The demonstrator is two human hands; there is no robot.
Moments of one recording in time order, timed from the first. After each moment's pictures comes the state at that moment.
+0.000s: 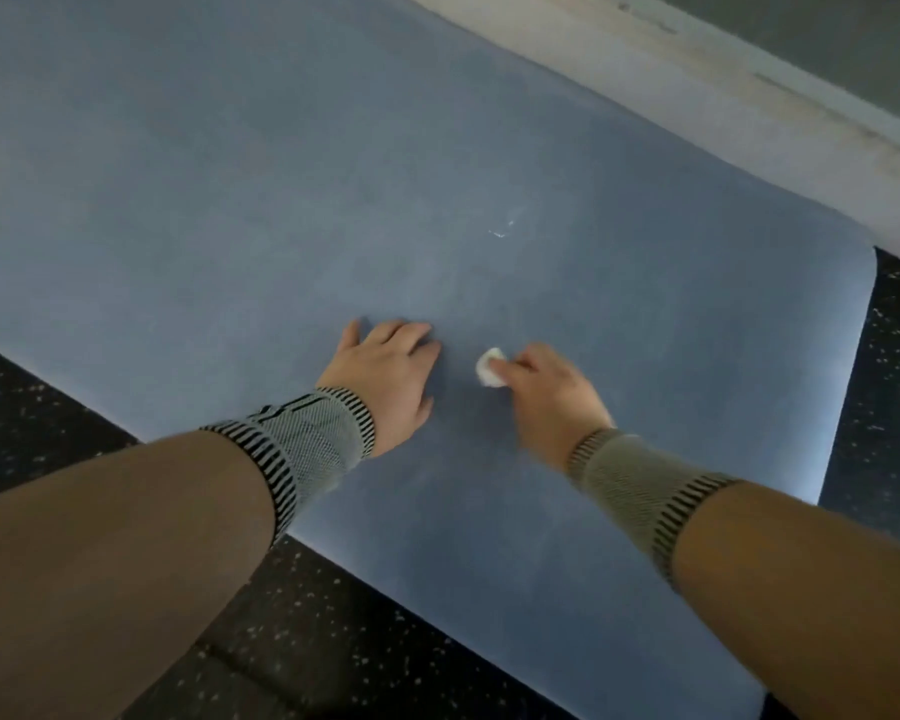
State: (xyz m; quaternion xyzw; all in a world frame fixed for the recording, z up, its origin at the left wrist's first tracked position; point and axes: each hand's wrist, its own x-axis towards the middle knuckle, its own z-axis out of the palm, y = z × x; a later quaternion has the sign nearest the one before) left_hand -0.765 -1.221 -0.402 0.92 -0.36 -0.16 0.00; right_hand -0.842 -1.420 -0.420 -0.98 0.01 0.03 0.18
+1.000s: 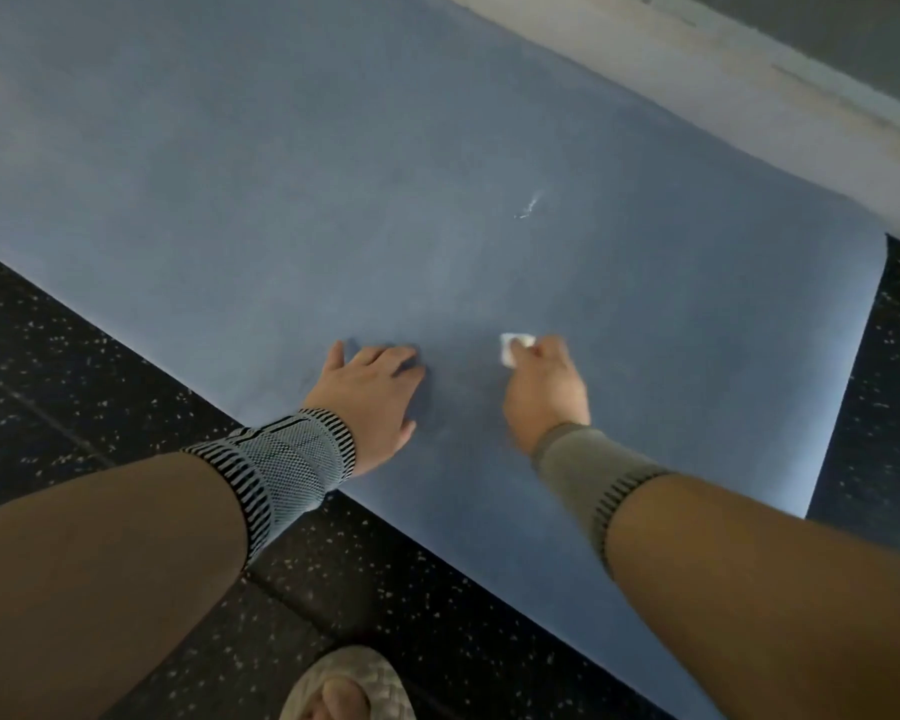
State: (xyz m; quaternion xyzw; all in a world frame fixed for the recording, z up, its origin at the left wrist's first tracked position) left_hand -0.813 -1.172 -0.390 0.92 -0.33 -0.21 -0.01; right_hand -0.859 -1.369 -0.408 -0.96 0.17 0.10 0.20
